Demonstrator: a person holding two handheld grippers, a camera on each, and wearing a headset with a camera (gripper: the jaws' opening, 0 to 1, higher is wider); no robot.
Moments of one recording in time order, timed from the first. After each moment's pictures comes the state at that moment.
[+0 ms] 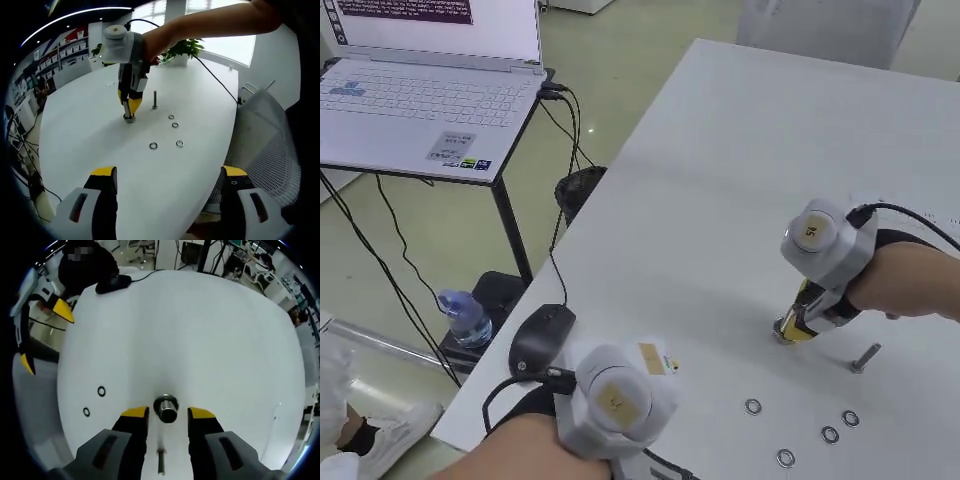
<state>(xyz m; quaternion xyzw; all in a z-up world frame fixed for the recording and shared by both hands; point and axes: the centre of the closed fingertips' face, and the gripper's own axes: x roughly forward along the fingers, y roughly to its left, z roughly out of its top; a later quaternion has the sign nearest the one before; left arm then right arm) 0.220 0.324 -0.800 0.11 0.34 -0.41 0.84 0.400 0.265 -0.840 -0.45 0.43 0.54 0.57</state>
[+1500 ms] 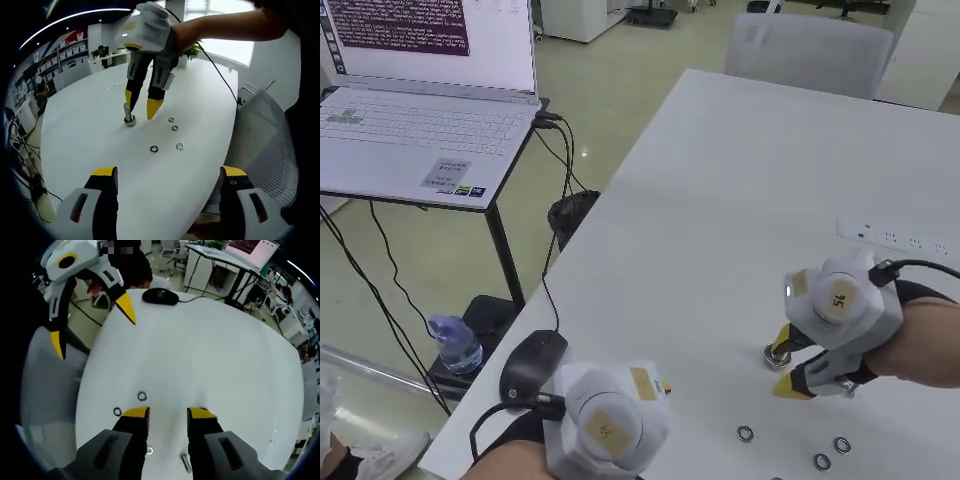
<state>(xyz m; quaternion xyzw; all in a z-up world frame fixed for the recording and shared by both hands) 0.220 0.325 -0.793 0.12 0.33 -0.41 0.84 0.334 0.276 -0.814 -0.46 0.34 0.63 0.53</state>
